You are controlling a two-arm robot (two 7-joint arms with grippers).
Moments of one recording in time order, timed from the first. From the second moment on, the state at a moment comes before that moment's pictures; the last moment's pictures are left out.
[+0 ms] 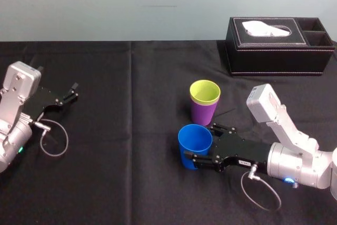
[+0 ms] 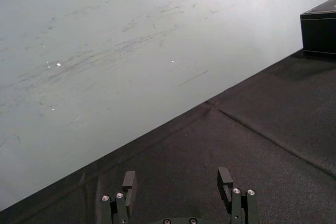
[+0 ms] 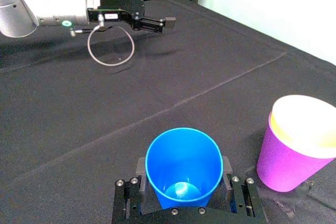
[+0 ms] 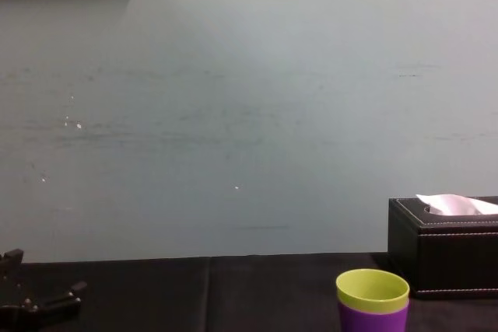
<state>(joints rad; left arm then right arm) -0.20 0.60 0.45 -1.41 -0.25 -0.12 0.03 0.16 0.65 -0.49 -1.66 0.40 0.16 0.58</state>
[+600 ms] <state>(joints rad) -0.20 0.60 0.45 -1.41 -0.25 -0.12 0.03 0.15 0.65 -0.49 -1.66 0.40 0.16 0.58</state>
